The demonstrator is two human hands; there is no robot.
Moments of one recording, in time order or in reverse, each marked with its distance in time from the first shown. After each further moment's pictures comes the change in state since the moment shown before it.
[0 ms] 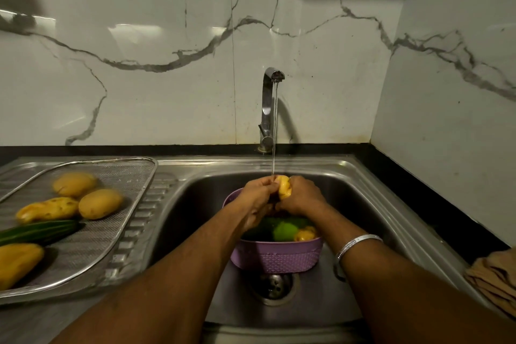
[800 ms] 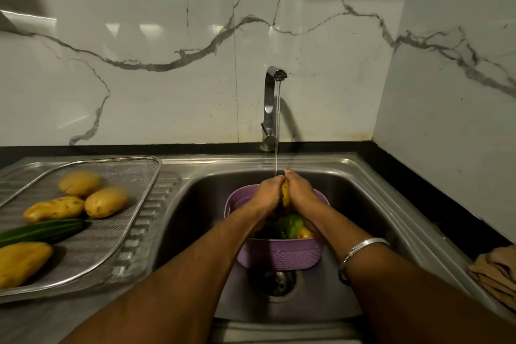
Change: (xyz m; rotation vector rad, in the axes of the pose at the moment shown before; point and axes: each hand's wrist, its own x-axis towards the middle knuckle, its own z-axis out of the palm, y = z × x) left_hand -0.013 0.003 0.019 0.380 0.116 0.006; right_hand -0.002 -0.025 0.009 0.953 -0.011 0.353
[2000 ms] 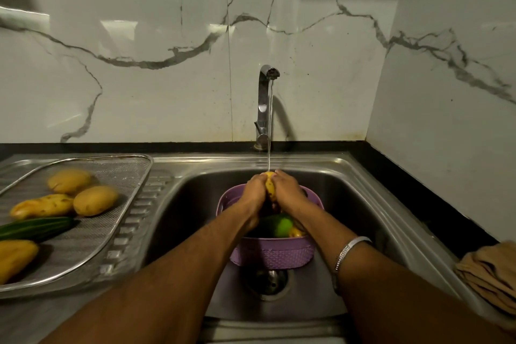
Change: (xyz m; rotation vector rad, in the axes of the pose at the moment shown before) left_hand -0.001 -0.002 -0.001 -0.369 0.039 -0.078; right_hand -0.003 0.005 -0.001 -0.196 -0.069 -0.180
